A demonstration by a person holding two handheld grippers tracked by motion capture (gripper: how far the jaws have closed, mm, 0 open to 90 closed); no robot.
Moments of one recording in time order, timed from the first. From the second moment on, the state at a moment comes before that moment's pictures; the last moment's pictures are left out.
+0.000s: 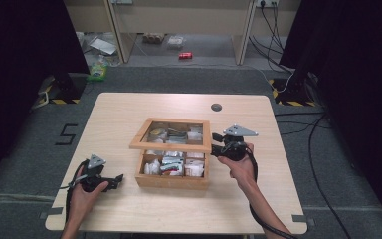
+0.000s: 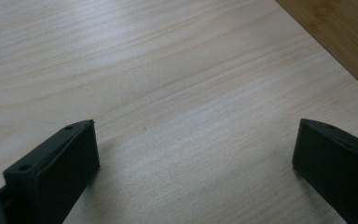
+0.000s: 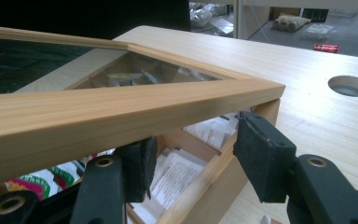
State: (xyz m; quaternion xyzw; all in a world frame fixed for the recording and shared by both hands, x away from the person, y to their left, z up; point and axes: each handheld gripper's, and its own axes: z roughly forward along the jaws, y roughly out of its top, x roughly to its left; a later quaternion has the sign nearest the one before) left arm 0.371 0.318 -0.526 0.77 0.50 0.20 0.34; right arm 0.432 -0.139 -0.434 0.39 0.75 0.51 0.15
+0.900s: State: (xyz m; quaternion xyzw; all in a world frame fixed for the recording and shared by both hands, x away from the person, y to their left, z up) left arm 0.370 0.318 -0.526 0.77 0.50 0.20 0.34; right arm 0.417 -0.148 -0.448 0.39 0.76 0.50 0.14
